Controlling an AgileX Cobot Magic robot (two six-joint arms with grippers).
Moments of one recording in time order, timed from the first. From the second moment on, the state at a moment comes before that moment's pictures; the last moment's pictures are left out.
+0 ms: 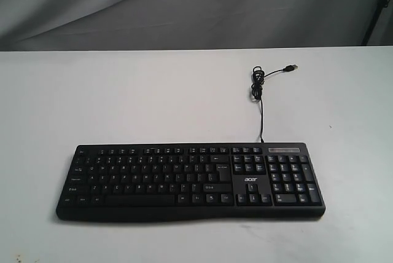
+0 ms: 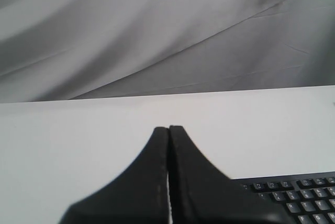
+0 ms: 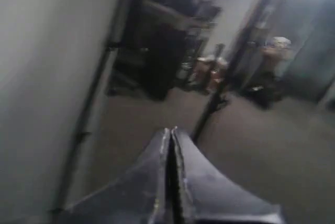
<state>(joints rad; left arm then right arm) 0.04 0.00 0.00 0.03 0.16 -0.02 -0.08 1.50 -1.86 -0.49 0.59 0.06</state>
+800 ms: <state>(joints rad) 0.04 0.00 0.00 0.03 0.16 -0.02 0.73 2.09 -1.81 0.54 0.94 -0.93</state>
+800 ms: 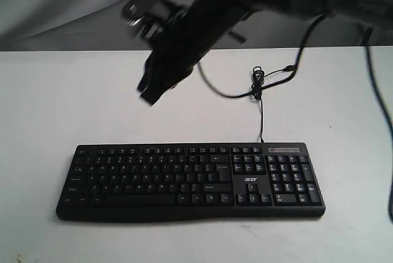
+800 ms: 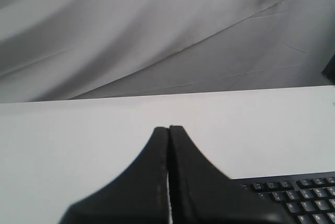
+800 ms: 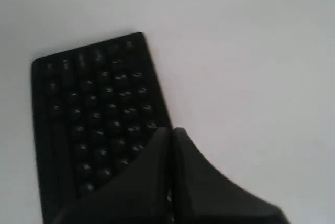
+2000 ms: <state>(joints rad) 0.04 0.00 0.00 0.03 0.16 -0.02 0.98 2.36 -1.84 0.50 0.78 -0.89</state>
